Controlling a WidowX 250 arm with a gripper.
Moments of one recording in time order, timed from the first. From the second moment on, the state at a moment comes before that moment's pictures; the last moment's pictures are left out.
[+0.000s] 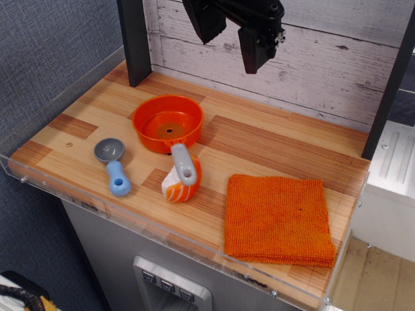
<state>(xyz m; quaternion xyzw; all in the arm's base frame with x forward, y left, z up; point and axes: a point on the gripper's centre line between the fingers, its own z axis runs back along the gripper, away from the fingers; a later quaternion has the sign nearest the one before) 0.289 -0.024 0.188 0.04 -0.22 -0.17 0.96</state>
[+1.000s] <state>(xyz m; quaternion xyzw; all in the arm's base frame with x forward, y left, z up) 0.274 0.018 0.170 0.06 -0.18 -0.12 0.97</state>
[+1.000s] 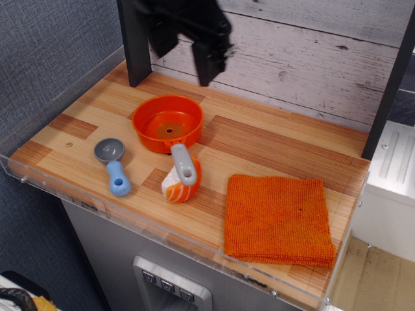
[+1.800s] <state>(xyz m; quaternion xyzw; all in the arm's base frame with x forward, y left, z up) 0.286 0.043 0.075 -0.01 -0.10 -0.03 0.99</state>
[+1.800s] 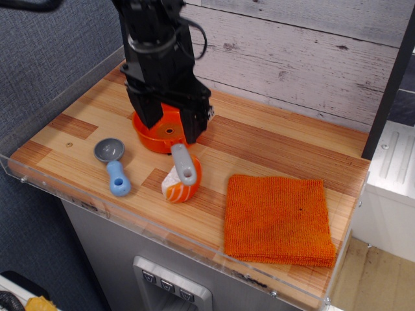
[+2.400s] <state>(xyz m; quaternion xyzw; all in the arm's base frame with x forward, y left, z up) 0.327 0.049 0.050 0.00 -0.09 -0.04 1.00</state>
